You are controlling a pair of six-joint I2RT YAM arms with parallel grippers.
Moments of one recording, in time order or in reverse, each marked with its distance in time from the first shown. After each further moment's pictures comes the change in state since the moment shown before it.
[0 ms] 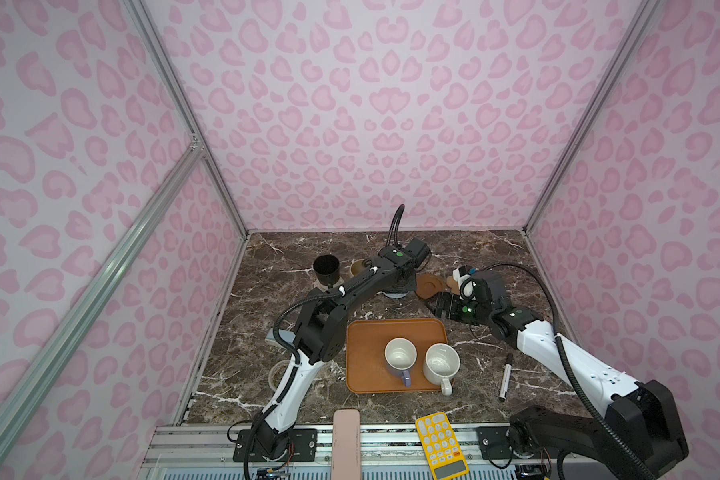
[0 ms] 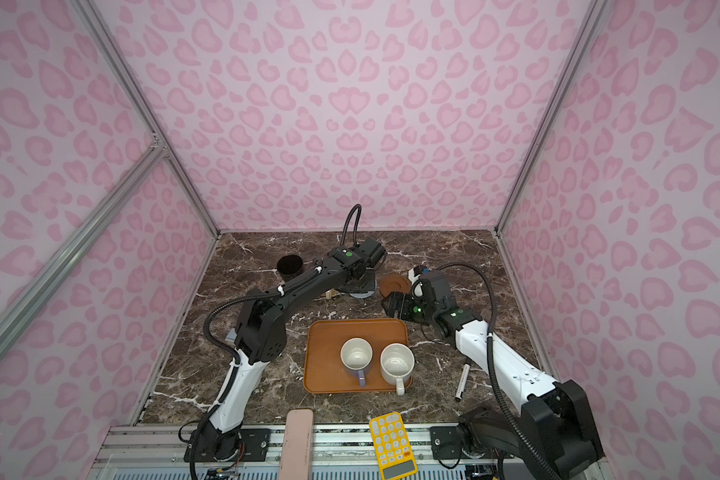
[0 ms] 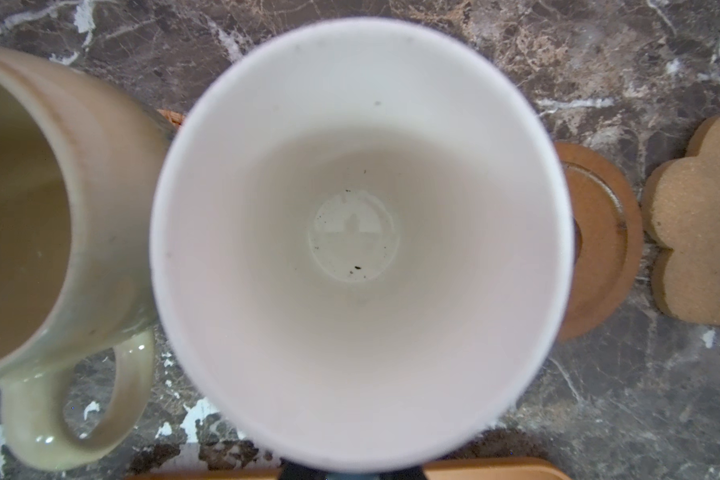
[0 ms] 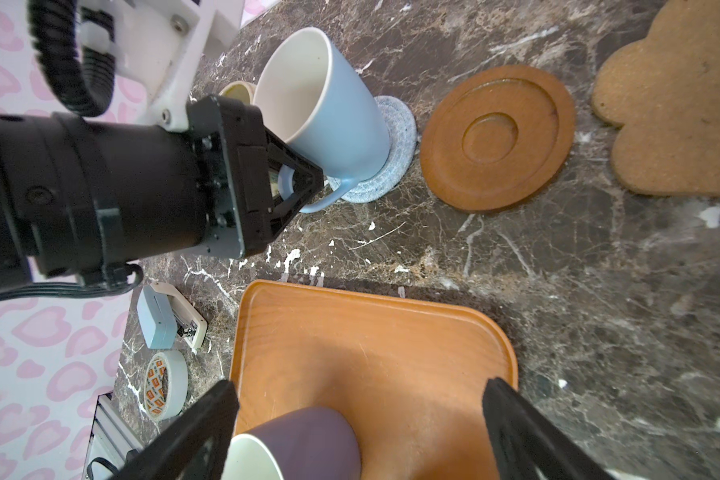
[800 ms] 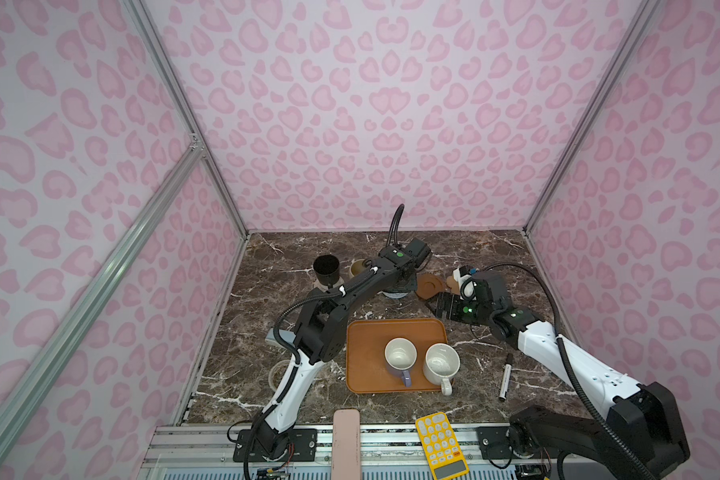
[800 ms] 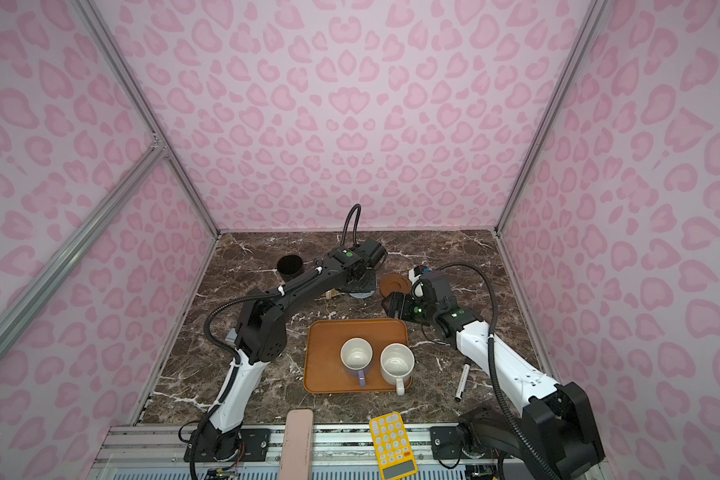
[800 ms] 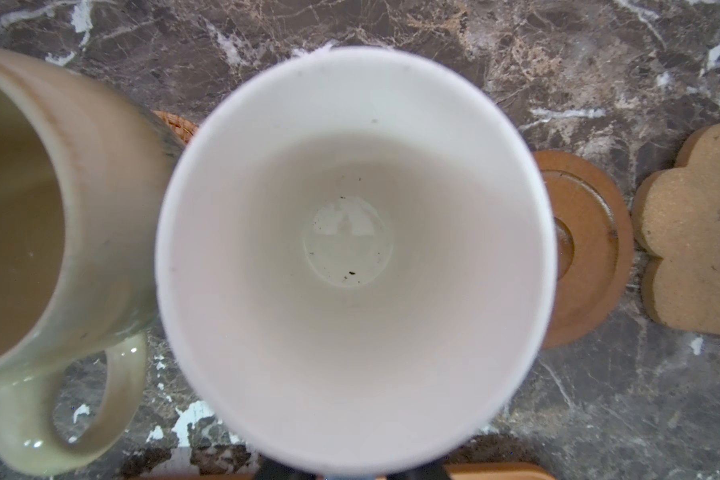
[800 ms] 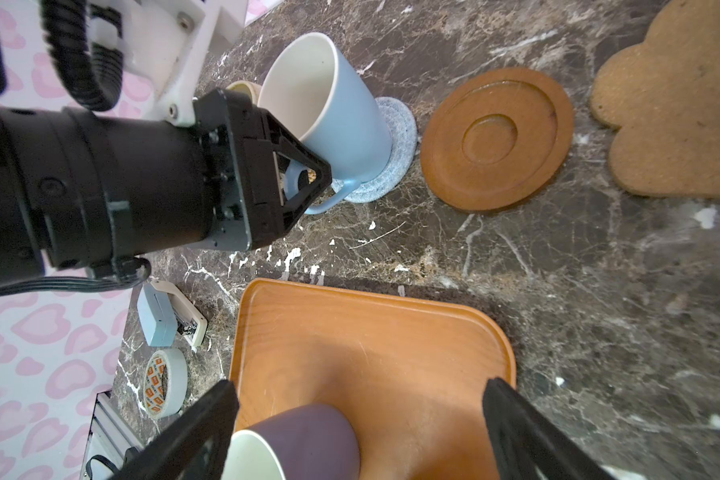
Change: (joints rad) left arm 0.000 0.000 0.000 0.013 0.000 -0.018; right arm 0.000 -0.010 0.000 -0.008 0.000 -0.007
